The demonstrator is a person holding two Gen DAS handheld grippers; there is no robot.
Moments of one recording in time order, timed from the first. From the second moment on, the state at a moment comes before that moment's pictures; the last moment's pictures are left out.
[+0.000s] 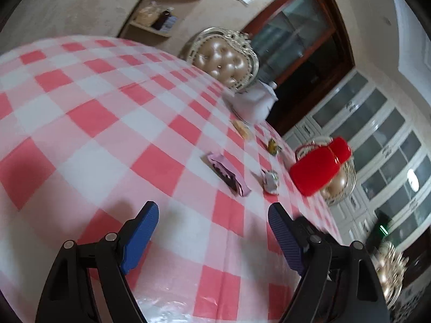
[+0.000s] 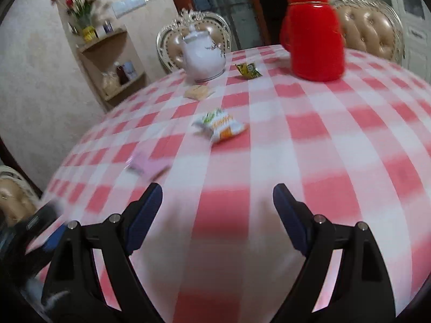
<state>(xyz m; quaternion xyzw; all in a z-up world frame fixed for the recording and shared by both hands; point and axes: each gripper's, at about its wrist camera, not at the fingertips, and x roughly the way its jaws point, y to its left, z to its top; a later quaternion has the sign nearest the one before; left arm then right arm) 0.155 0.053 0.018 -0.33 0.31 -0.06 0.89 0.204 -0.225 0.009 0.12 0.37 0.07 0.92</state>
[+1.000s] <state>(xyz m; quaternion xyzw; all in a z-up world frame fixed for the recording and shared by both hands) 0.166 0.060 0.003 -0.34 0.35 -0.04 0.87 0.080 -0.207 0.020 0.02 0.42 0.08 0.90</state>
